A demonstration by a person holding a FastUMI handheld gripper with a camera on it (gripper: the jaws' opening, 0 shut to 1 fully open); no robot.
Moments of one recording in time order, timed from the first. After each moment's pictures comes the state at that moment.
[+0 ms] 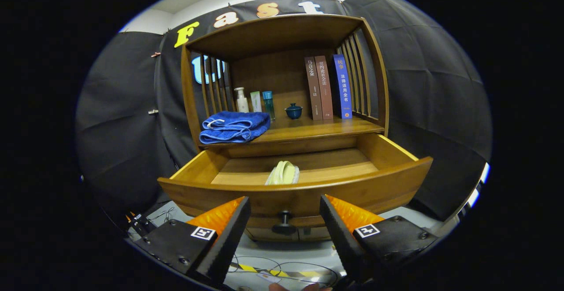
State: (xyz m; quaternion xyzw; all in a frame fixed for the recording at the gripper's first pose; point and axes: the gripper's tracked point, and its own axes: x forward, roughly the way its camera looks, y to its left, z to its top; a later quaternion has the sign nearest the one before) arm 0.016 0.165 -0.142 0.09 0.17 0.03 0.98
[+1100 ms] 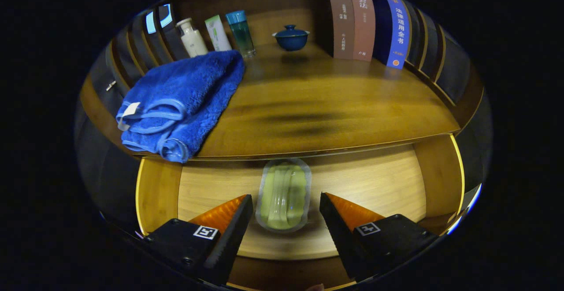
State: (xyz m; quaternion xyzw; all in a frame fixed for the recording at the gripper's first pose) arm 0.193 0.196 -0.228 0.08 0.48 0.01 0.87
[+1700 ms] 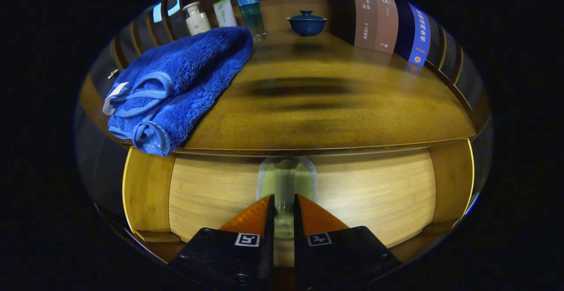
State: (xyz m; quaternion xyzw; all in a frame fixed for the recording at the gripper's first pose) arm 0.196 0.204 -0.249 0.07 0.49 0.03 0.87
